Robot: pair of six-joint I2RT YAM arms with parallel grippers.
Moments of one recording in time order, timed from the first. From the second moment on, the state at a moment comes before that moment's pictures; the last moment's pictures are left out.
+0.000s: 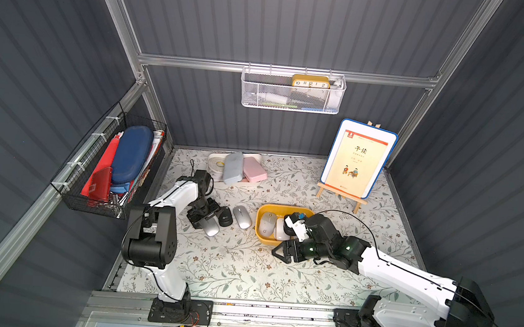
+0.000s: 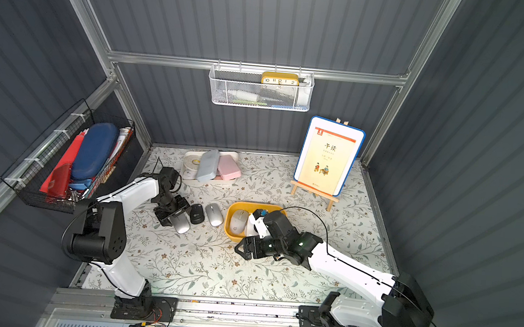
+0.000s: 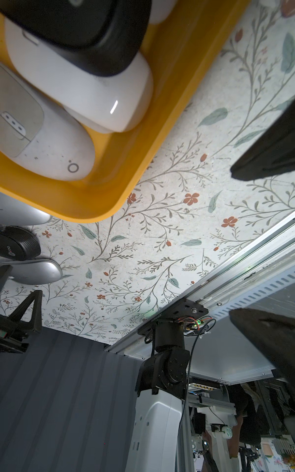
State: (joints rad) left arm -0.09 1.75 1.17 -0.94 0.12 -0.74; right arm 0.84 1.19 0.74 -0.32 -0.37 0.62
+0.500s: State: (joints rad) left arm -0.08 1.79 1.17 -0.94 0.09 -0.72; right arm 0.84 1.18 0.71 -0.33 -0.35 0.61
